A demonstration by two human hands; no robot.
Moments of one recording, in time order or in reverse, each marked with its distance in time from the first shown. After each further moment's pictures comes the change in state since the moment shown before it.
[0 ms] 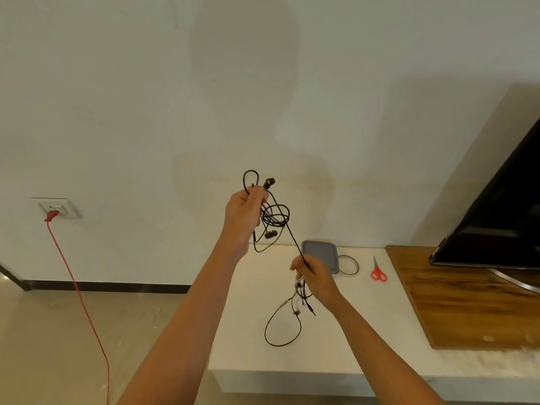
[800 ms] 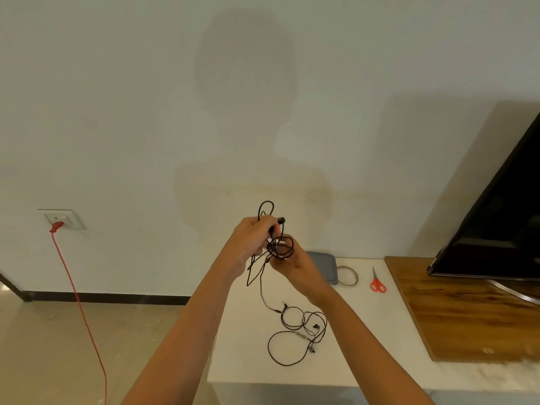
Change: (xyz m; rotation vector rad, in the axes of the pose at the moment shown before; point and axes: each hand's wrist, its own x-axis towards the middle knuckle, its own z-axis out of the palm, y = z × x) left_hand -0.017 0.005 -0.003 0.193 -0.260 -0.188; right_hand -0.004 -0.075 0.010 0.195 -0.189 -0.121
